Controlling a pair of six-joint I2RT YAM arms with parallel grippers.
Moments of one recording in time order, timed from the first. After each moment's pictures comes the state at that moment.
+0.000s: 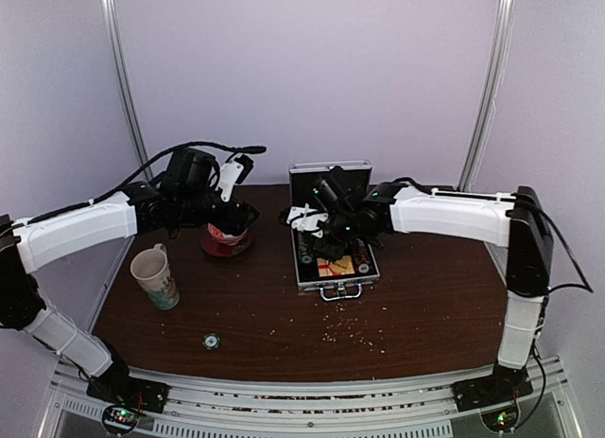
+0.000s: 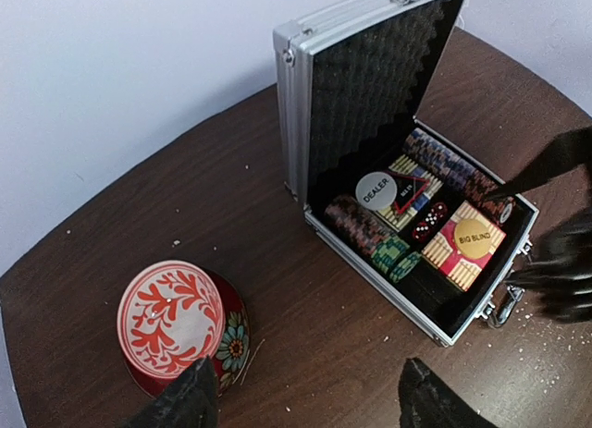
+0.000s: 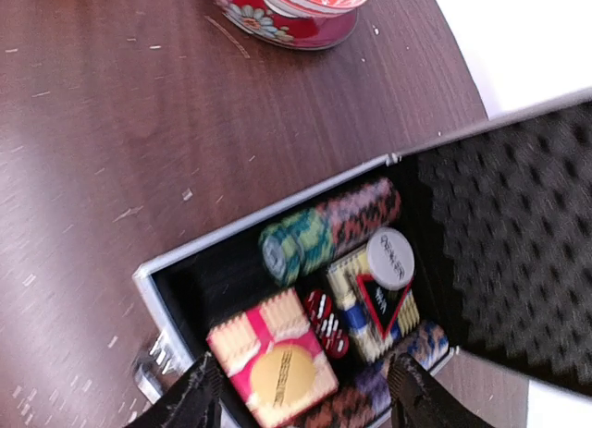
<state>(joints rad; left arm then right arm) -0.68 1.43 1.17 -0.32 -0.08 0.04 0.88 1.93 1.60 -0.53 0.19 -0.53</state>
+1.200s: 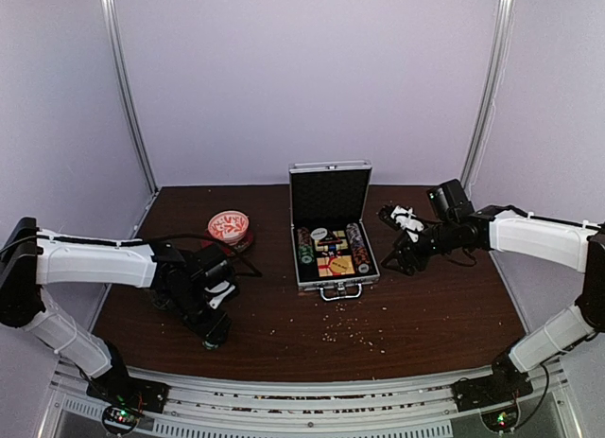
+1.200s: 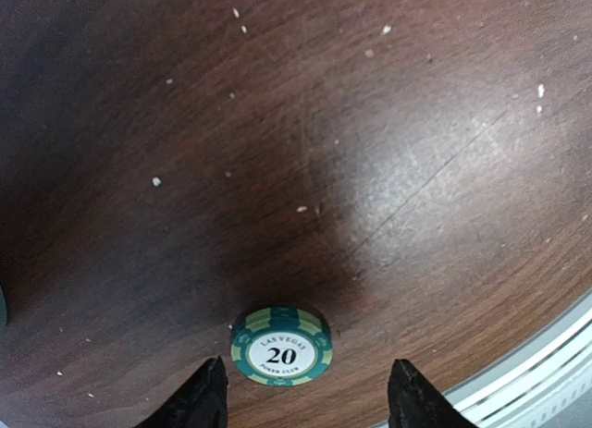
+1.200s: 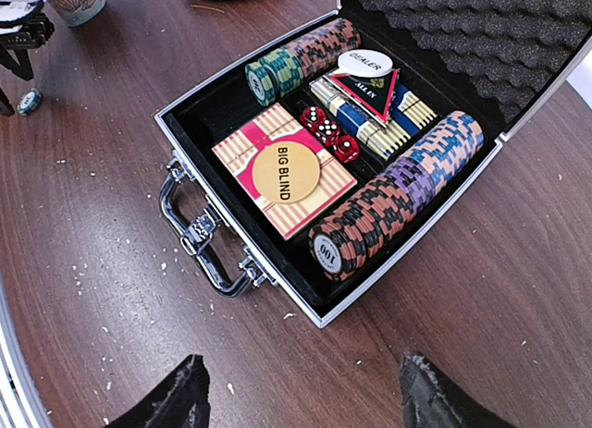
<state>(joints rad) -0.87 1.44 0.83 -0.82 0.04 -0.35 0.44 1.40 0.92 -0.36 -0.38 -0.40</state>
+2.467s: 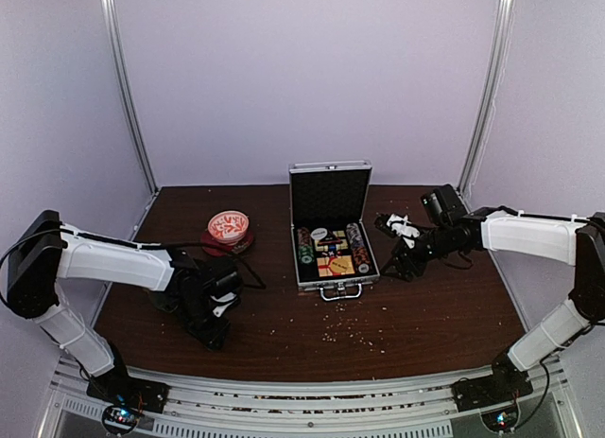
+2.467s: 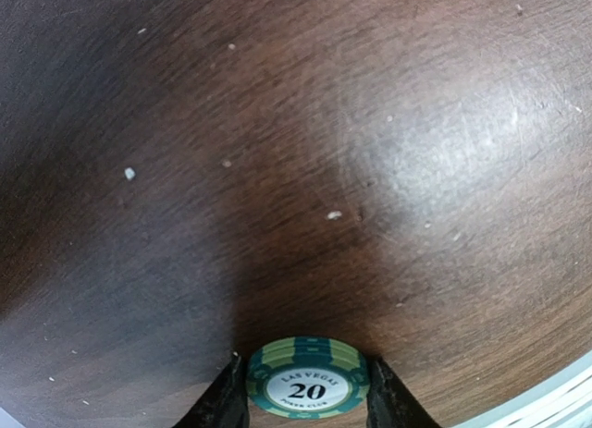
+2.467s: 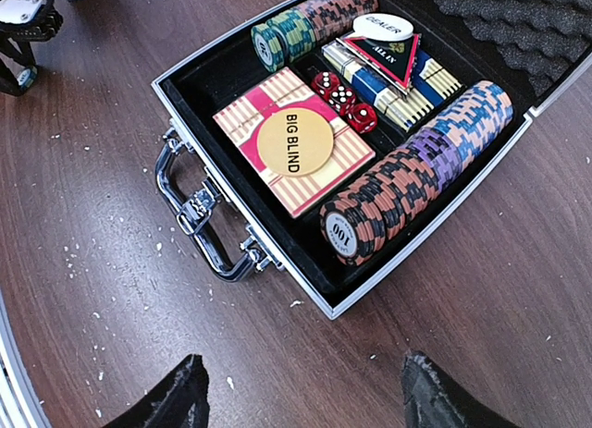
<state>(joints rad) -0.90 1.56 0.82 -0.81 -0.01 -0.36 0.44 1.46 0.92 -0.38 -0.39 -0.42</state>
